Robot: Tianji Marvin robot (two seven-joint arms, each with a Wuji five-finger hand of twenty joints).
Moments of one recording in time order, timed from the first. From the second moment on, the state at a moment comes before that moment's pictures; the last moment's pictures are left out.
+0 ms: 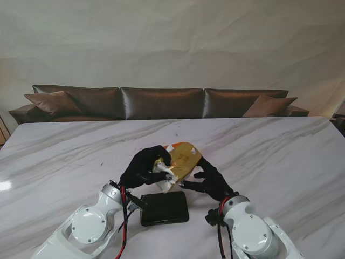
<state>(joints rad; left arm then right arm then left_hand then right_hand) 1.57 -1.16 -1.07 -1.71 -0.11 -0.38 0.00 -1.74 -1.16 1.19 -1.85 -0.22 0.17 -0.05 0.89 -0.97 1.10 -0.27 0.77 -0.25 1.11 0.93 0.78 -0.03 0.84 0.66 0.88 0.25 0.89 0.98 1.10 -0.08 1.81 0.45 0.36 -0.64 0.61 -0.11 0.15 0.12 0.00 0.19 0.21 0.07 0.45 0.24 0.49 0.10 0.34 0.33 0.27 0.13 0.91 0.55</state>
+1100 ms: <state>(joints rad) 1.53 -1.18 -1.03 -1.61 -0.26 -0.39 -0.01 -1.81 -1.19 1.14 -1.85 -0.18 0.01 -0.33 0.90 -0.96 1.10 -0.30 0.77 -0.21 1.18 0.99 0.83 -0.04 0.84 0.70 0.89 0.22 0.93 0.99 1.11 -0.11 1.82 0.44 0.29 -1.00 1.01 -0.29 0.67 0.08 0.58 0.49 0.91 0.08 0.57 0.53 1.07 0.09 0.75 0.57 0.51 0.14 1.21 0.61</state>
